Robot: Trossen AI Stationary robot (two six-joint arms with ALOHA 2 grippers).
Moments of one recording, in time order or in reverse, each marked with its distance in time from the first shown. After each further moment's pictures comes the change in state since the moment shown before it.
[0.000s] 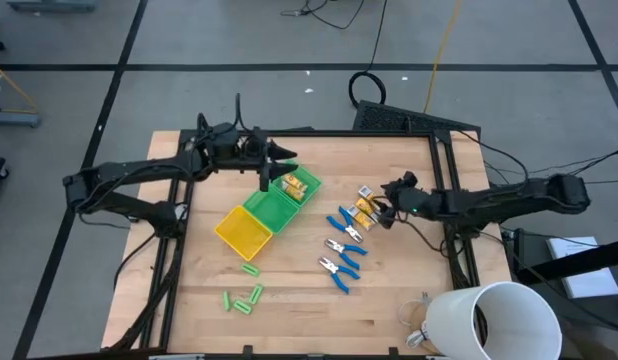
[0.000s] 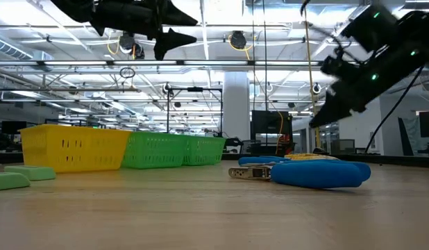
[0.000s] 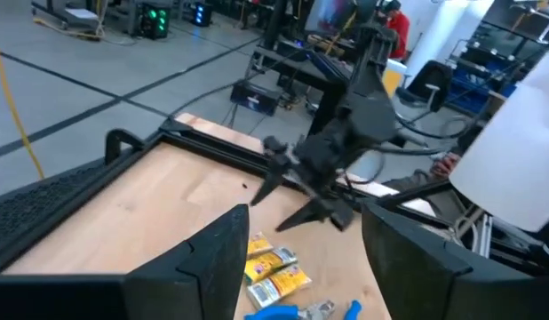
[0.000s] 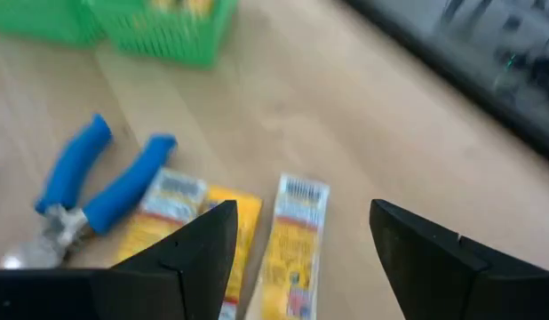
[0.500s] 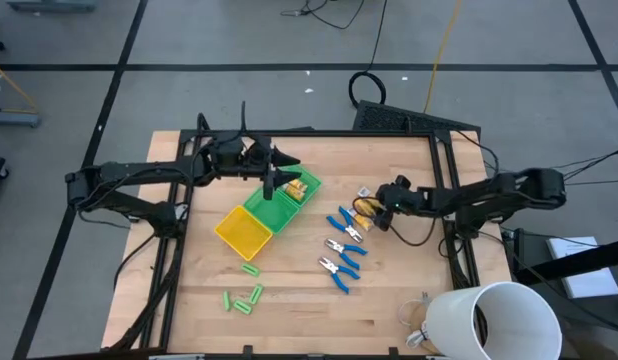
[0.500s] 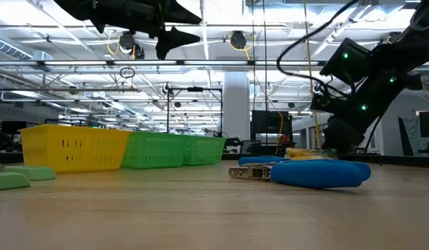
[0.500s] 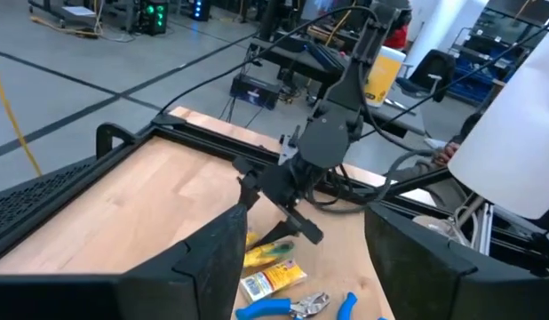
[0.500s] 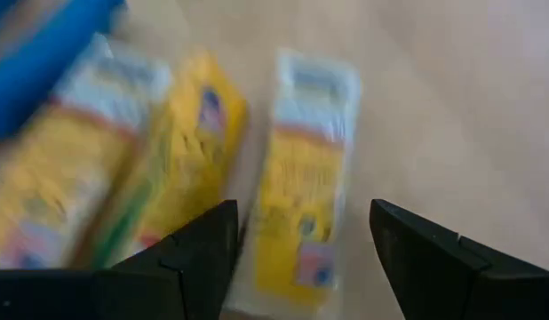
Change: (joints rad) left arm -0.074 0.013 0.000 0.000 -0.076 0.013; right arm -0.125 0.301 -0.001 0.094 -0.167 -0.043
